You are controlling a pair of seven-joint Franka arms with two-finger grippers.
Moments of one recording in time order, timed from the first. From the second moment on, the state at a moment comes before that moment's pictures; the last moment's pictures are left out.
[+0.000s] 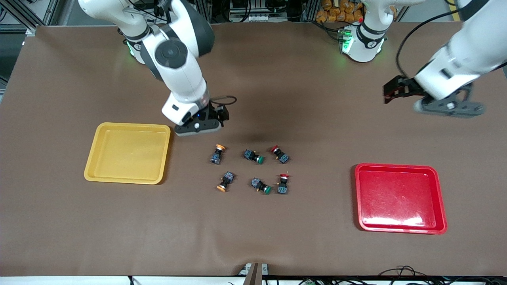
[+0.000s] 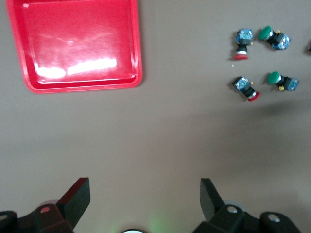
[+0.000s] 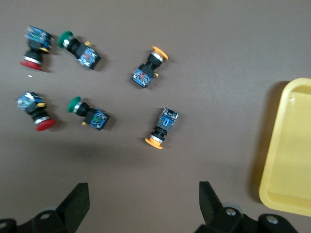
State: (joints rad) left arm -0.06 0.08 -0.20 -1.52 -0.03 1.51 -0.13; right arm 0.65 0.27 -0.03 -1.79 0.02 2.11 0.48
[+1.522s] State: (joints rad) left arm -0.35 0.61 -0.23 -1.50 0.03 2.16 -0.45; right arm 0.65 0.63 -0.04 -1.85 0.07 2.53 0.51
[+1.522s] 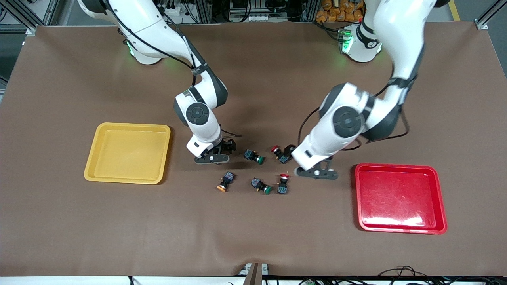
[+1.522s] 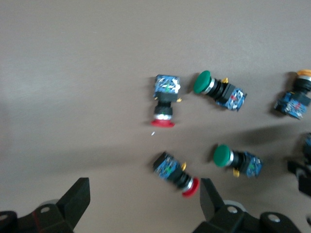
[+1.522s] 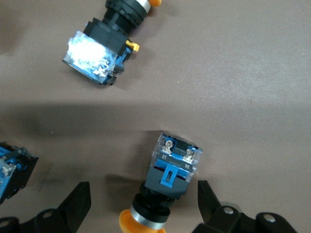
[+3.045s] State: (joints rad) left arm -0.41 0.87 -0.20 -1.47 0.26 2.49 -0.47; right arm 0.53 0.42 -0.06 -1.38 0.07 1.77 0.49
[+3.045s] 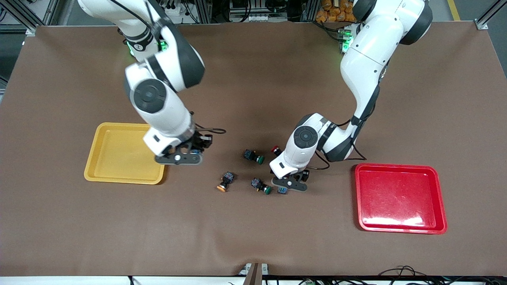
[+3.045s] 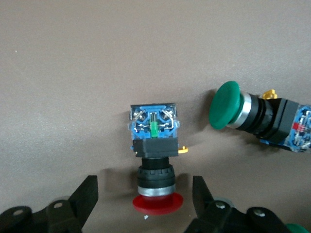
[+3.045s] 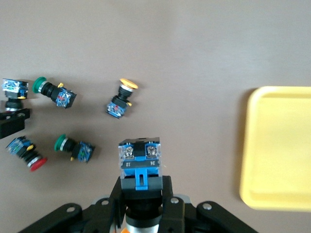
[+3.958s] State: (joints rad) left arm -0.40 0.87 -0.19 -1.46 0.28 2.55 -0.45; right arm -0.15 0.24 -0.08 -1.62 0.08 1.70 -0.37
